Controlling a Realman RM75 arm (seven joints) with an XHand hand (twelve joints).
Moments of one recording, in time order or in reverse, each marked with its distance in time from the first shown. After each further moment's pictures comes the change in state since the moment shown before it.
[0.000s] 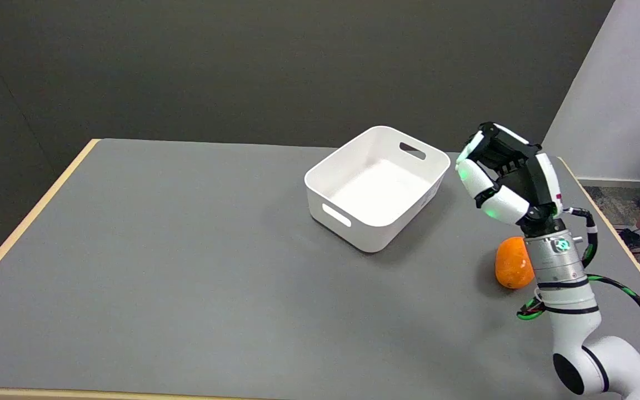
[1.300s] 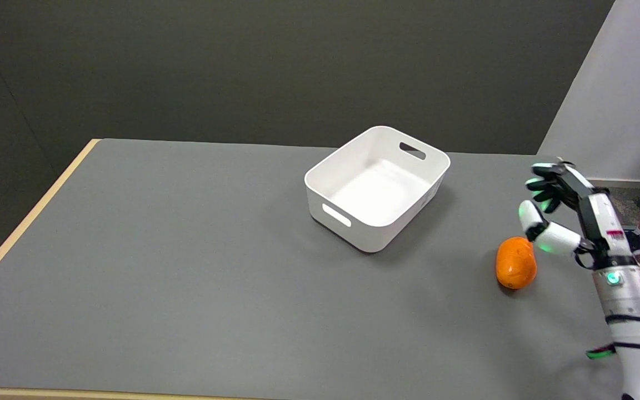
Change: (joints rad) arm -0.163 -0.092 0.349 0.050 -0.073 0.167 -0.422
